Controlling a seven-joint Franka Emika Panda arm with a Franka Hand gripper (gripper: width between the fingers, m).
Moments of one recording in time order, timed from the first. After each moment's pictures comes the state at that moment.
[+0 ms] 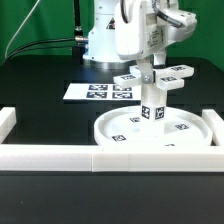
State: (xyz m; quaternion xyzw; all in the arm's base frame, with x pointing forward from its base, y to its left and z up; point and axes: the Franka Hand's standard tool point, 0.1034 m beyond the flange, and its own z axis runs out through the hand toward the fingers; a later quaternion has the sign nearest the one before) arm 0.563 0.037 0.099 -0.52 0.85 0.02 0.08
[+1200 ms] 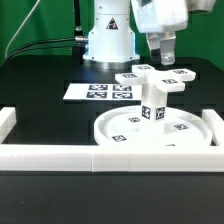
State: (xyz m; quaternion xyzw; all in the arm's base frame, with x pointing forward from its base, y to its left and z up) arm 0.570 0.048 0.131 -0.75 0.65 0.00 0.11
